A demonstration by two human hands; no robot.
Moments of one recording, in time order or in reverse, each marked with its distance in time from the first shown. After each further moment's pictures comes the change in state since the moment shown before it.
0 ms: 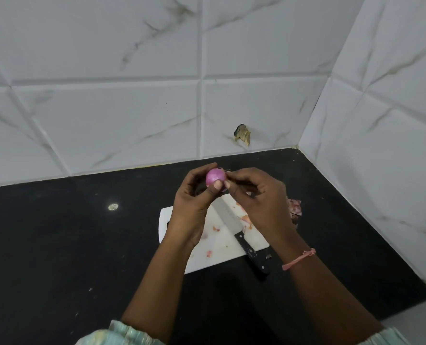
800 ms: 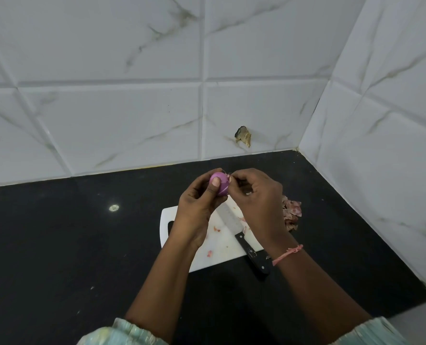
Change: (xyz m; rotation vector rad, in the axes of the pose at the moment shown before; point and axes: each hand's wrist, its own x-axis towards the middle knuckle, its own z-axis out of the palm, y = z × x) left_hand -0.006 0.002 0.009 -0.117 0.055 -0.115; right_hand 0.000 0.001 0.012 -0.212 0.106 -0.073
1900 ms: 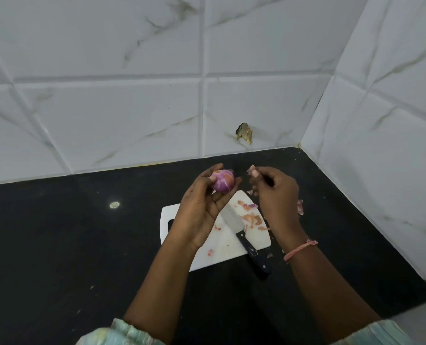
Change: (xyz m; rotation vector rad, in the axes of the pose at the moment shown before) left_hand 0.001 0.011 0.007 -0.334 -0.034 -0.231; right_hand 0.004 0.029 -0.007 0.115 0.054 0.484
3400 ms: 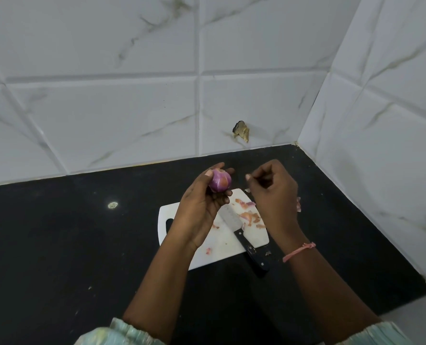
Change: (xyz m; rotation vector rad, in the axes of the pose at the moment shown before) left_hand 0.004 -0.005 -0.003 0.271 -0.020 0.074; right_hand -0.004 -0.004 -0.007 -0.109 0.016 -0.192
